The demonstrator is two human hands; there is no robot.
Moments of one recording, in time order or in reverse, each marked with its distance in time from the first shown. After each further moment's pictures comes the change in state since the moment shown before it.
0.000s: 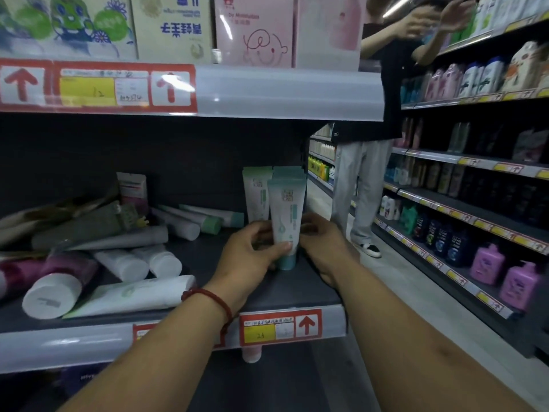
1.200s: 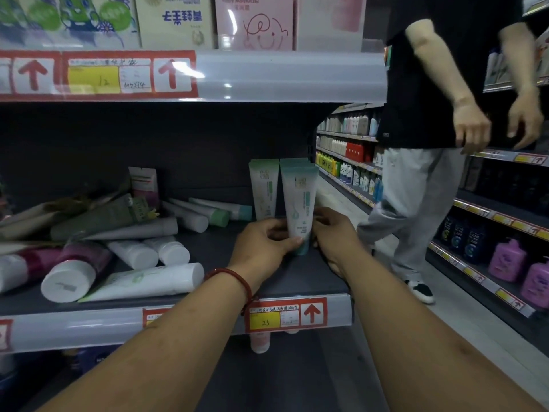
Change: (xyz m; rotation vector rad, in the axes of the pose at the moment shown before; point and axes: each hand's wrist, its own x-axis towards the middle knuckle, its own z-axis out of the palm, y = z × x) left_hand 0.005 -0.002 0.012 0.219 0.011 -0.038; right_hand -0.001 0.002 -0.007 0.014 0.050 0.041
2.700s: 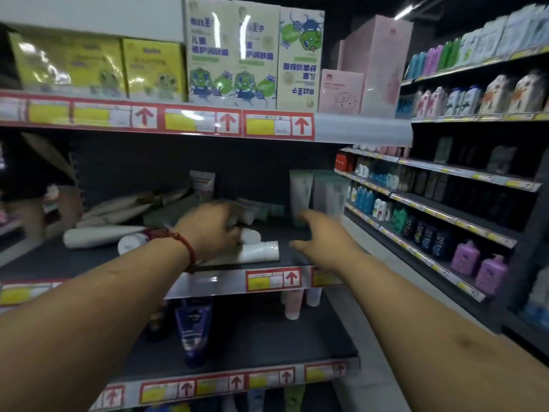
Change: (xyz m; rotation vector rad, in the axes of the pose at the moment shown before) left_hand -0.072 0.020 -0.233 0.917 -0.111 0.223; right_hand -0.155 -0.112 0.092 -0.999 -0.131 -0.311
